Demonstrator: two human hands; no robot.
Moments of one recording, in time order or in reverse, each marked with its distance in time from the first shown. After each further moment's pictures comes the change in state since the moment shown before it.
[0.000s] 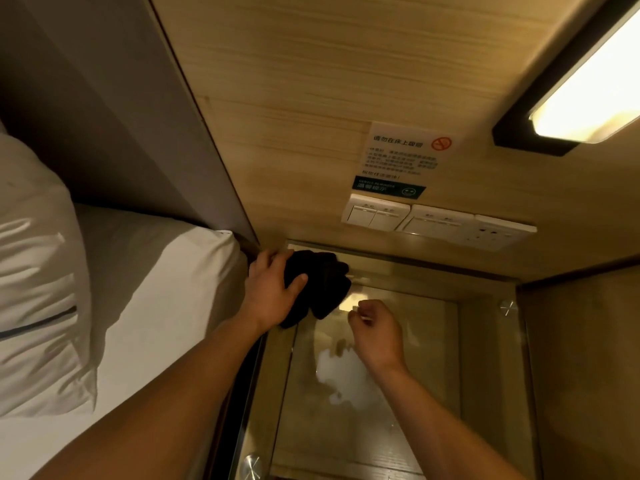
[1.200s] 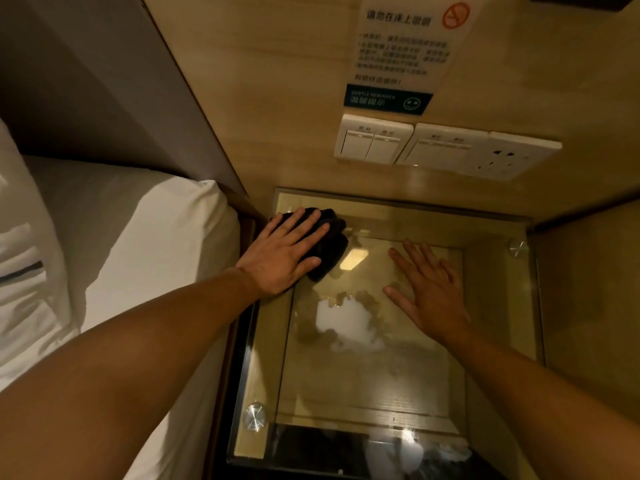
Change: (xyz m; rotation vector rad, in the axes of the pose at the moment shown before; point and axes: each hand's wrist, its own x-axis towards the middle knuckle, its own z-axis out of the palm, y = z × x) left_hand 0.021 -0.046 0.049 0.626 -0.163 0.625; right_hand 0.044 0.105 -0.079 -0.964 -0.046 -0.570
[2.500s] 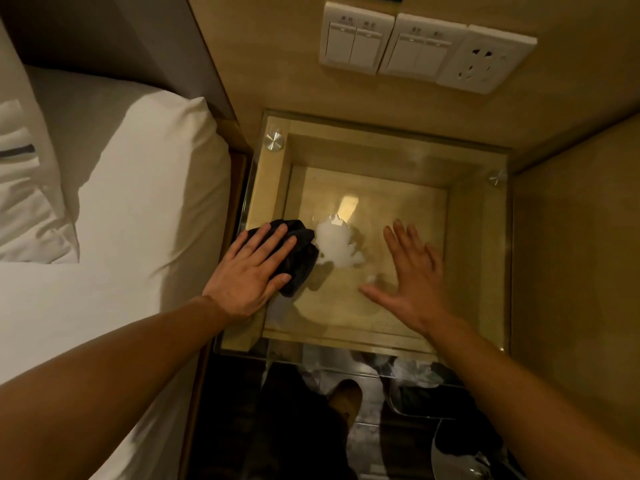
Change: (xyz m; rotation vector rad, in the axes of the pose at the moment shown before) left_hand -0.156 0.088 0.068 0.017 0.023 -0.116; right_hand -0.121 -0.027 0.006 0.134 -0.056 -0.011
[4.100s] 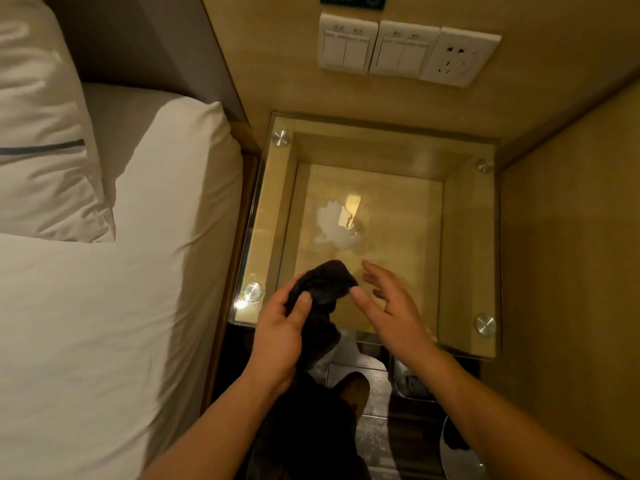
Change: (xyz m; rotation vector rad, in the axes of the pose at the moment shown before) left_hand -0.089 0.169 -0.071 -1.708 0.265 -0.771; right_hand -0.094 -0.068 -0.004 0.893 -0.059 0.174
